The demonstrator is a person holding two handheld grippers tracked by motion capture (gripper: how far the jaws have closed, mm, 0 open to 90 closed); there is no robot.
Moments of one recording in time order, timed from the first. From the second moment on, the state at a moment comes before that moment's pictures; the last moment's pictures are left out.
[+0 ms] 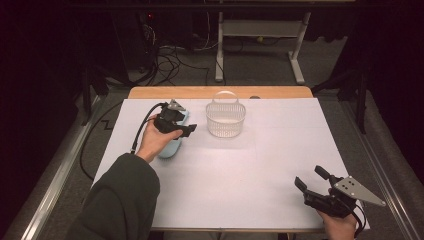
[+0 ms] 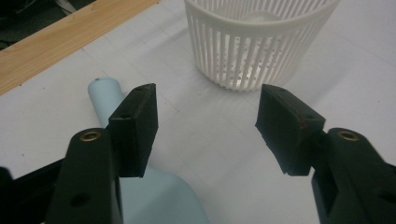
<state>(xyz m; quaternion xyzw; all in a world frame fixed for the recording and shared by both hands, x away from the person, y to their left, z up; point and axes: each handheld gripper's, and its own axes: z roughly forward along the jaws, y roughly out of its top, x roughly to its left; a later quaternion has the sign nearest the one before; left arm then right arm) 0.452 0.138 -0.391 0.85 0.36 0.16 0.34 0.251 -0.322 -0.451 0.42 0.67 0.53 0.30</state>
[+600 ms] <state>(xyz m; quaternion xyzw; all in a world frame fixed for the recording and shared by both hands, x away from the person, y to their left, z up) 0.495 0.128 -0.397 0.87 0.38 0.13 0.29 0.253 -0.322 -0.452 0.42 0.67 0.53 0.29</state>
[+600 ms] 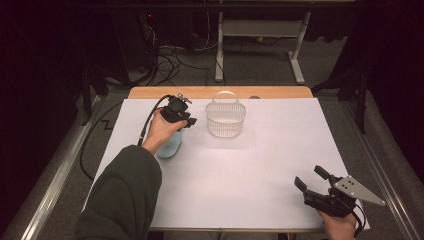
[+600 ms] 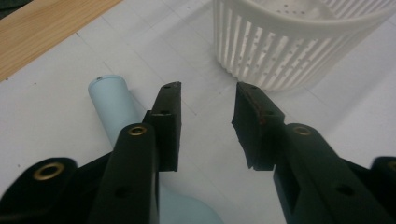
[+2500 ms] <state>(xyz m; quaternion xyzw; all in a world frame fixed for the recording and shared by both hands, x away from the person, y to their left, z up) 0.534 0.157 -0.433 0.86 0.46 0.12 0.19 0.253 -0.322 -0.453 0.42 0.68 0.53 0.29</state>
